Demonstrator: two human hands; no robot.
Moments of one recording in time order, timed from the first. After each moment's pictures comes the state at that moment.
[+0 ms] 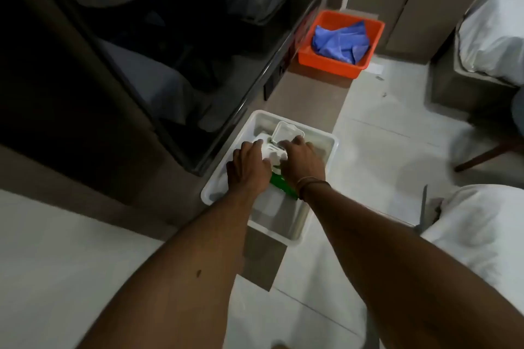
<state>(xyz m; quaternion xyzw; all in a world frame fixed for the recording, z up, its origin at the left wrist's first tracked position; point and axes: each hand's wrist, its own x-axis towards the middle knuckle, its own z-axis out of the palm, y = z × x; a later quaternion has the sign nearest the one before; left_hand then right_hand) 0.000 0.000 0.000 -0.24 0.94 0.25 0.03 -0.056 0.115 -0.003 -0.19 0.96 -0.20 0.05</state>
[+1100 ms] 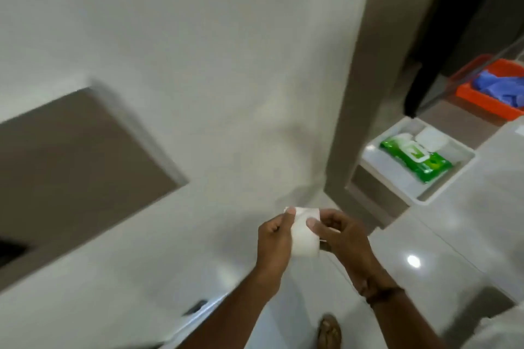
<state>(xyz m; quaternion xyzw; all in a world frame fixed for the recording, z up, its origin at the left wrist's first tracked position) 0.501 0.018 0.141 -0.50 0.49 0.68 -0.19 0.382 0.115 0.148 -0.18 0.67 -0.59 0.41</state>
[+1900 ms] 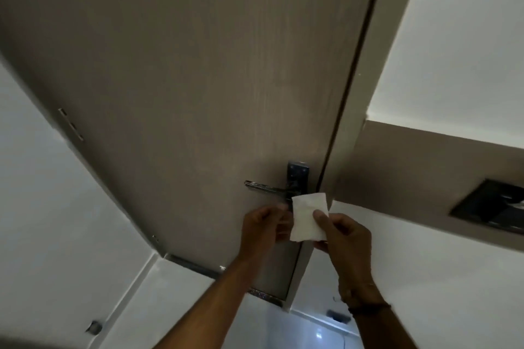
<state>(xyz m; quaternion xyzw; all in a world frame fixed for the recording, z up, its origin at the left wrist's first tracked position) 1.183 -0.050 0.224 -0.60 0.35 0.48 -0.53 1.021 -0.053 0.248 -0.45 0.57 -0.50 0.47</state>
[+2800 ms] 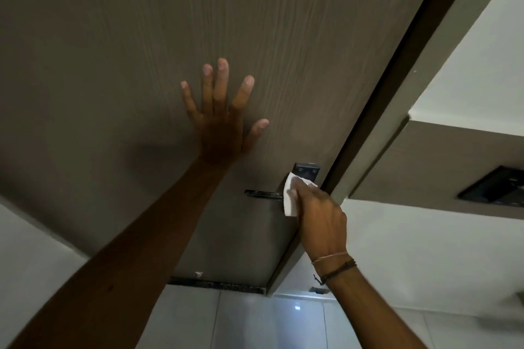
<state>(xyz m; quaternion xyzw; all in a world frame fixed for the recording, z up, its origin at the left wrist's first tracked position) 1.320 -0.259 0.282 -0.49 0.62 -0.34 -0.50 1.121 -0.104 0.252 -0.71 0.67 -0.17 -0.09</state>
